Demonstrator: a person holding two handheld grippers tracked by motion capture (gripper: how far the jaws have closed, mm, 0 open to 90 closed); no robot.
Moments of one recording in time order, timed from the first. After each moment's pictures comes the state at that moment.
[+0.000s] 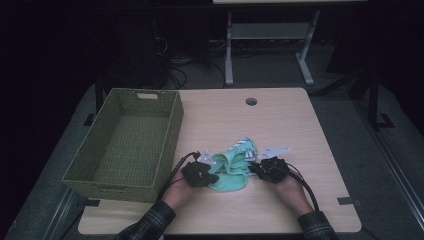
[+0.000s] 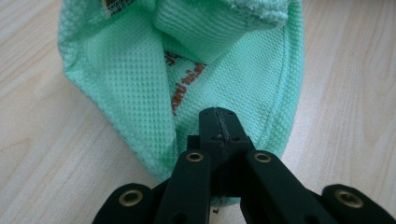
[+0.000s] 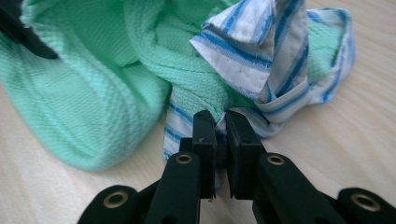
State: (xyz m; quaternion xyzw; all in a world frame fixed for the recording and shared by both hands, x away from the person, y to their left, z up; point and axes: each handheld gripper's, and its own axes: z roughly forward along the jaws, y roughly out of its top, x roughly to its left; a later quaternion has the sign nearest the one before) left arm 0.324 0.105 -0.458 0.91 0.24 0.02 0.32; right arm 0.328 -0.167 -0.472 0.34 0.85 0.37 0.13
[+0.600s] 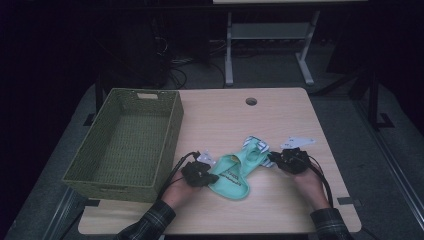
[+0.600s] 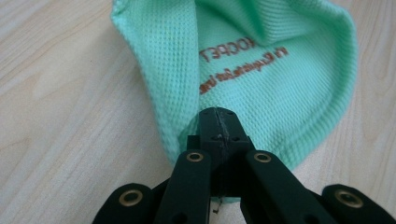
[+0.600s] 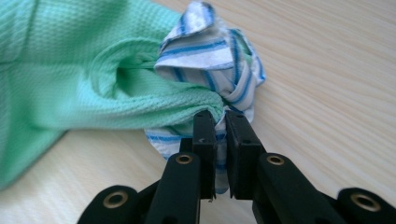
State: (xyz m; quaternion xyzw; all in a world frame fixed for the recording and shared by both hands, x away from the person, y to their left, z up) left arm 0.325 0.106 -0.458 0.91 0.25 0.02 0.32; right arm 0.340 -0.223 -0.451 0.38 0.83 0.37 0.17
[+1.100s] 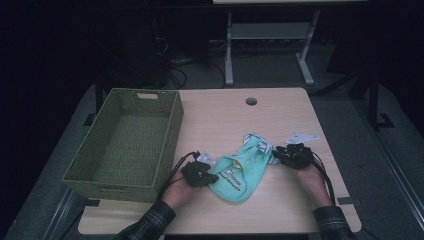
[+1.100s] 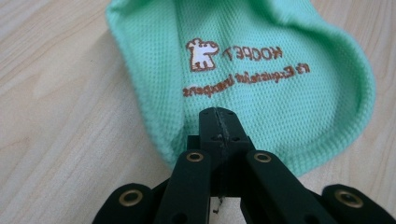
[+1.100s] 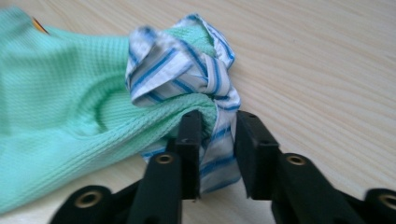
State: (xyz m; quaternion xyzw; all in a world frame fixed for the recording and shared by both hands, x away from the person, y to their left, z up) left arm 0.325 0.106 -0.458 0.91 0.25 0.02 0.32; right arm 0.355 -0.237 -0.458 0.41 0.81 0.37 0.19
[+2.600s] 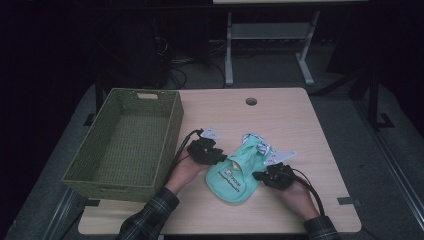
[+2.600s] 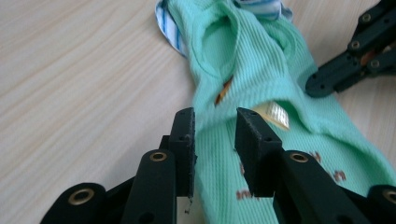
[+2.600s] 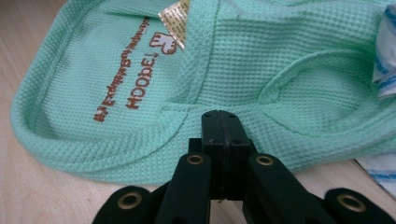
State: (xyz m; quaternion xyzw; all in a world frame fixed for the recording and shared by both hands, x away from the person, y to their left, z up) left arm 0.378 0.086 -0.425 0.89 0.27 0.05 0.38; right arm 0.309 -0.180 -0.471 0.33 0.86 0.37 0.08
